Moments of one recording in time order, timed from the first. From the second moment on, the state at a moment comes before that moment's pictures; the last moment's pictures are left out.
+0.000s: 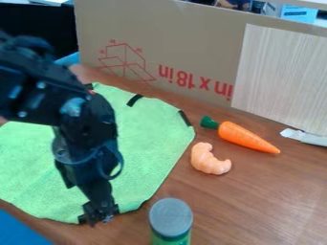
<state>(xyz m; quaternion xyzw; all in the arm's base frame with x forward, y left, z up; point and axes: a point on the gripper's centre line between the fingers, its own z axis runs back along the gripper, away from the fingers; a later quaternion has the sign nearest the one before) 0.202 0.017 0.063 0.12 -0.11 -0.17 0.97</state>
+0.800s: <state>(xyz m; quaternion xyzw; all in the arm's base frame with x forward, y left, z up) 0.212 0.012 0.038 0.11 -0.09 -0.21 0.97</state>
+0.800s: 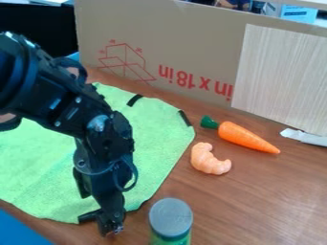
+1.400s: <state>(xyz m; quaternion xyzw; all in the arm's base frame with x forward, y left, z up) 0.214 0.009 0.030 0.10 -0.09 -0.20 0.97</state>
